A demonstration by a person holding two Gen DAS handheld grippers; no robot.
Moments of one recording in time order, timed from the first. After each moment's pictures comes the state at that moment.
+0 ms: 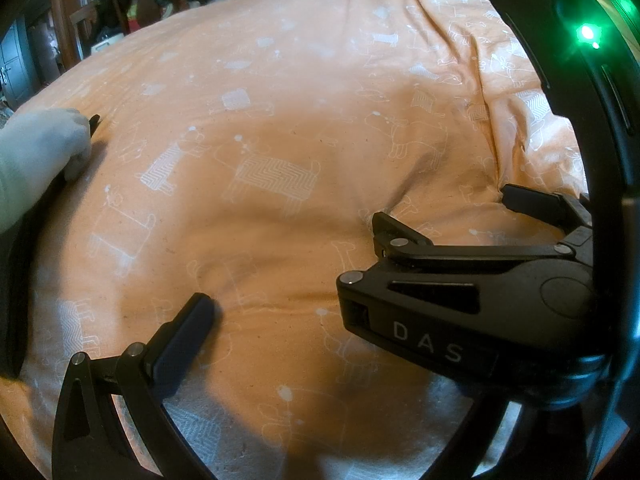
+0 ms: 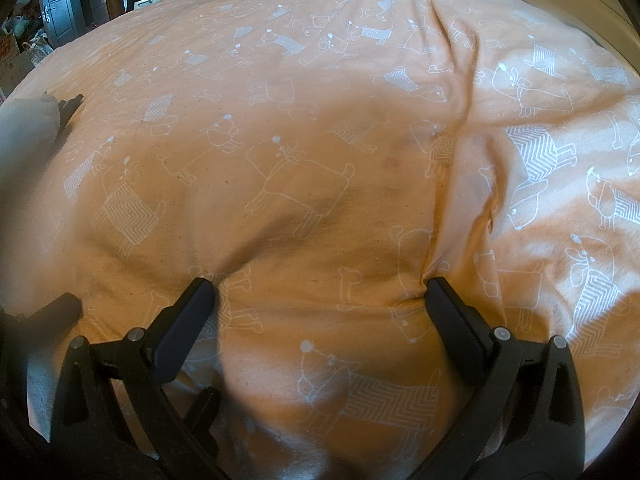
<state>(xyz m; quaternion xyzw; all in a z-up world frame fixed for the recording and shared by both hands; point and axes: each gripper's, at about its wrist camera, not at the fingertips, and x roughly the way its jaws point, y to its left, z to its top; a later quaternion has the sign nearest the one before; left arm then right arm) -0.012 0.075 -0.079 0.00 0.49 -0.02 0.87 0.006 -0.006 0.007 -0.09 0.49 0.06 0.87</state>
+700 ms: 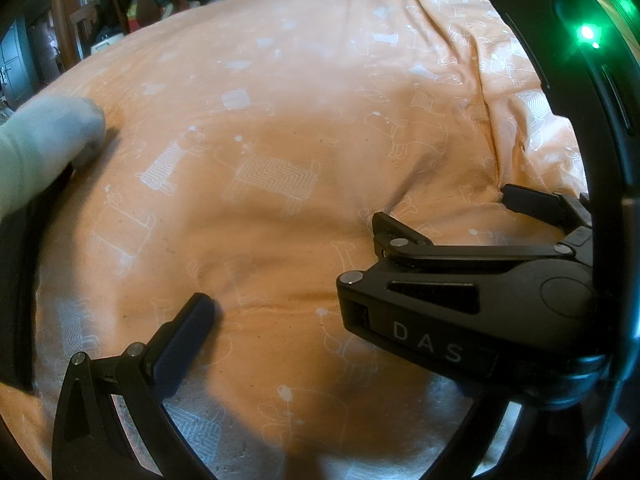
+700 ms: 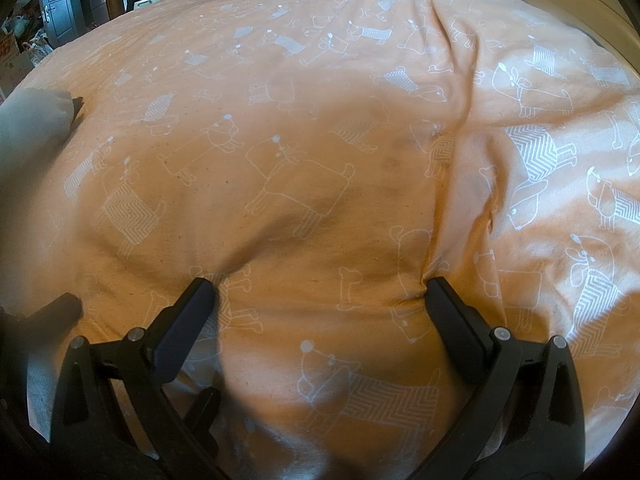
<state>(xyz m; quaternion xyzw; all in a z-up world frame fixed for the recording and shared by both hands) -0.014 0.075 -0.078 -0.01 0.49 -0.02 0.87 0.005 -0.007 0.007 -0.09 0.49 0.06 0.87</state>
